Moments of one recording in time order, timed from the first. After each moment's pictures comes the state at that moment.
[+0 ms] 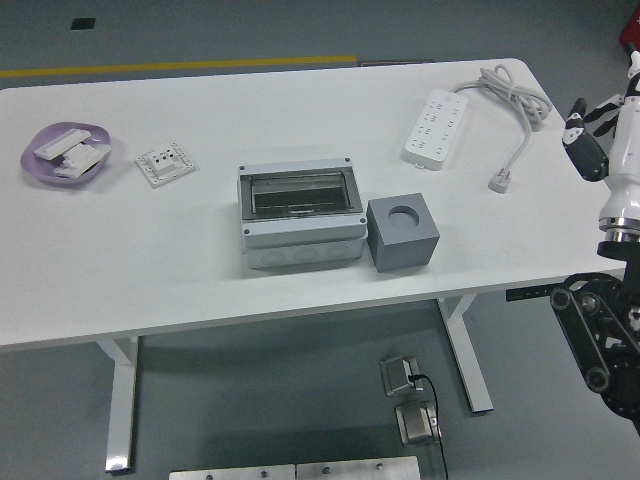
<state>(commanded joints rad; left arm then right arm) -0.02 0.07 -1.40 -0.18 1.08 0.10 0.24 0.20 -0.18 1.51 1.35 -2.25 -0.65 -0.04</state>
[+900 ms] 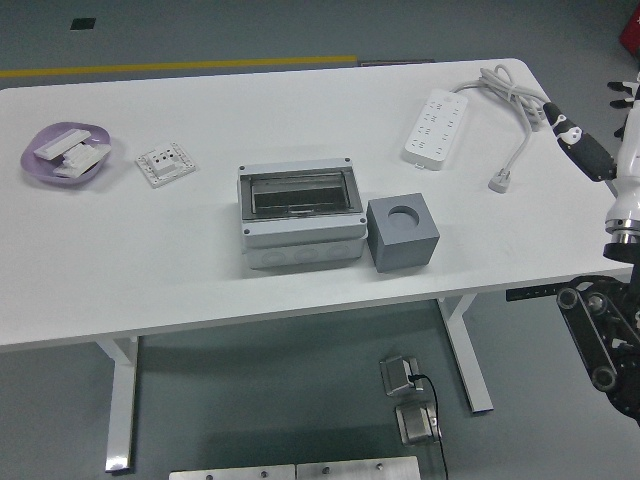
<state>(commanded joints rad) -0.02 0.06 -1.40 -0.18 1.08 0.10 0.24 0.20 -0.20 1.51 1.33 -2.19 -0.65 -0.02</state>
